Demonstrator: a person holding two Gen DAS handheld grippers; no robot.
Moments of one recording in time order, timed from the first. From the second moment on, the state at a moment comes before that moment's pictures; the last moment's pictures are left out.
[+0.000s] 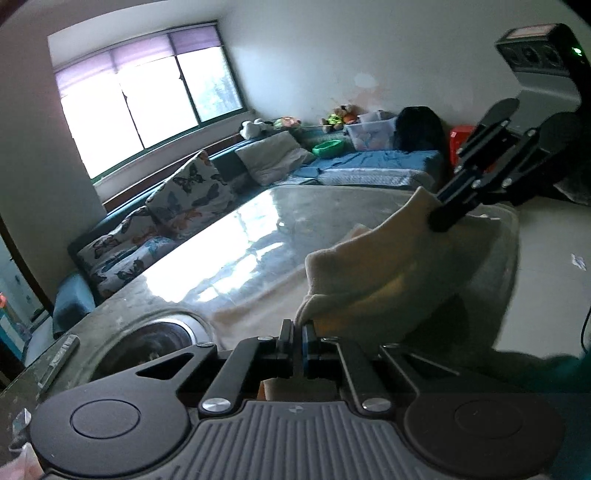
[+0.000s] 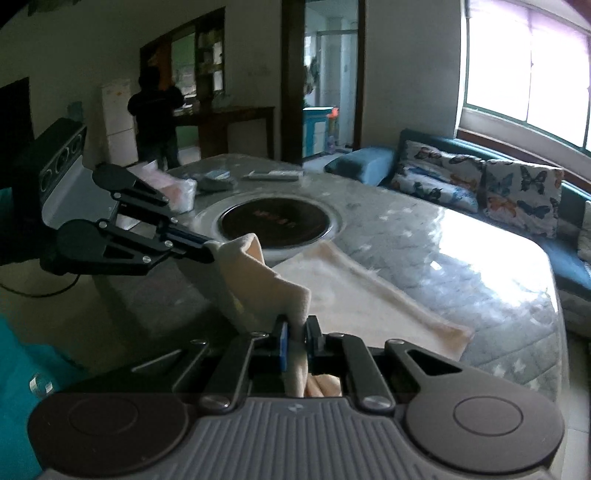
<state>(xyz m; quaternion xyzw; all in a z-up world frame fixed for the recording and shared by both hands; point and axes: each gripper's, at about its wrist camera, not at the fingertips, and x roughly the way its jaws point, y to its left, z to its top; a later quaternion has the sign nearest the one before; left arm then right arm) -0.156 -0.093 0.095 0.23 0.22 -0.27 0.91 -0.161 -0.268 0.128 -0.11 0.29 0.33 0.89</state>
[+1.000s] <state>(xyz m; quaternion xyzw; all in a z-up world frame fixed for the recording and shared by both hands) 0.054 -0.149 0.022 0.19 0.32 -0.16 0.91 0.029 -0.296 0.041 -0.02 0.35 0.14 0.93</state>
